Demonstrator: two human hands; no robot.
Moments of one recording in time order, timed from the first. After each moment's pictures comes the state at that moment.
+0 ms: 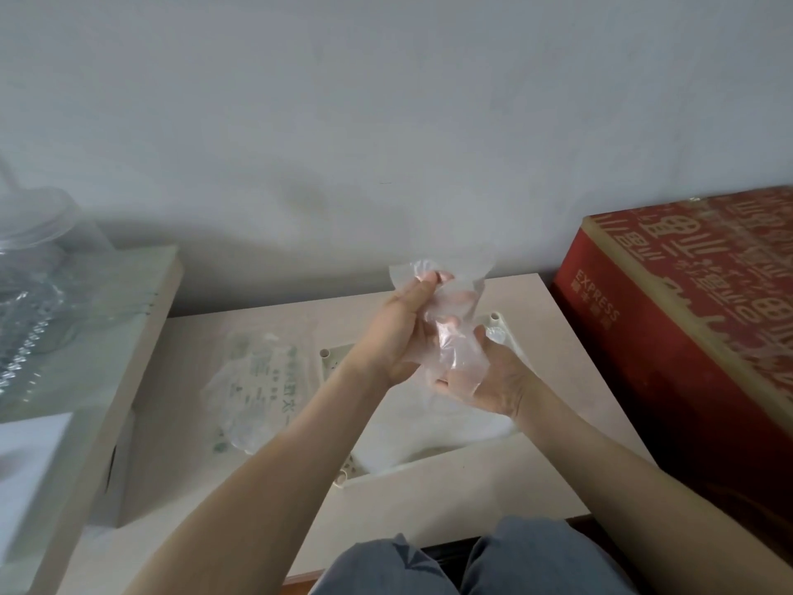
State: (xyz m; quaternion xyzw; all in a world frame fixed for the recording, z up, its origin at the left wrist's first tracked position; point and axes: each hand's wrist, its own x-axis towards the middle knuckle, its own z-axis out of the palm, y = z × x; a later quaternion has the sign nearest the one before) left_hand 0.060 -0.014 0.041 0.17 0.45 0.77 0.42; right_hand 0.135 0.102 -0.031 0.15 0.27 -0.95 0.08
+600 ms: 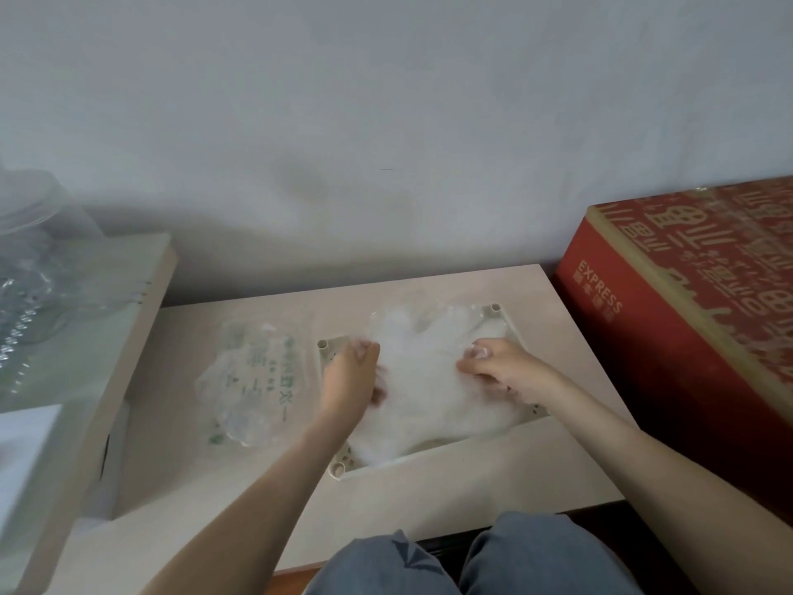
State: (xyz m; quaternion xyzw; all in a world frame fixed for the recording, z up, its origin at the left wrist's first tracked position) left_hand 0.051 -0.066 -0.050 0.07 0.83 0.52 0.21; right_hand 0.150 0.137 -0.053 0.31 0.71 -0.62 0.10
